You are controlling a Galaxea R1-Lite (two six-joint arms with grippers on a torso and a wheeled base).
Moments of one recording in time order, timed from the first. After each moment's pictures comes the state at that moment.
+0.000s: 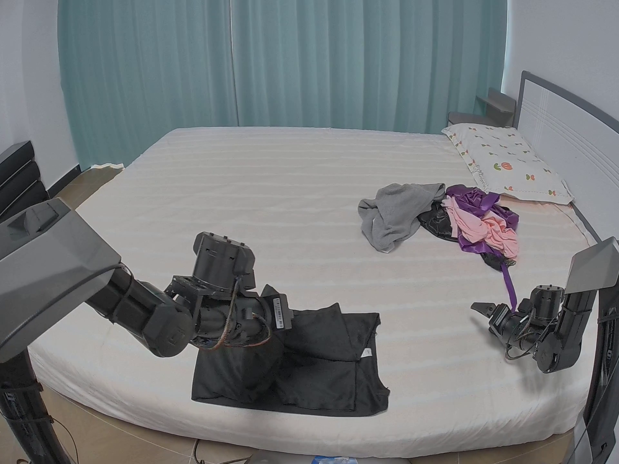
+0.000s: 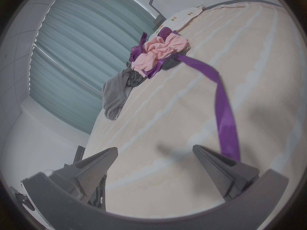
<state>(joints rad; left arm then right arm) -0.52 2.06 -0.91 -0.48 -0.15 -0.54 -0.13 2.45 -0.50 -1.41 0.32 0.72</state>
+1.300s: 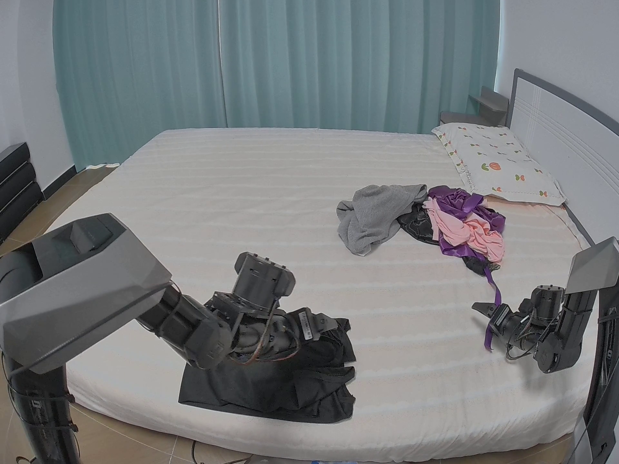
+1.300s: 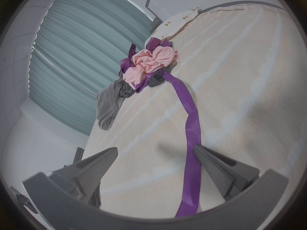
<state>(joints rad) -0.60 2.19 -1.01 -0.43 -0.10 -0.77 -0.13 2.45 -0.50 -1.41 0.32 0.72</state>
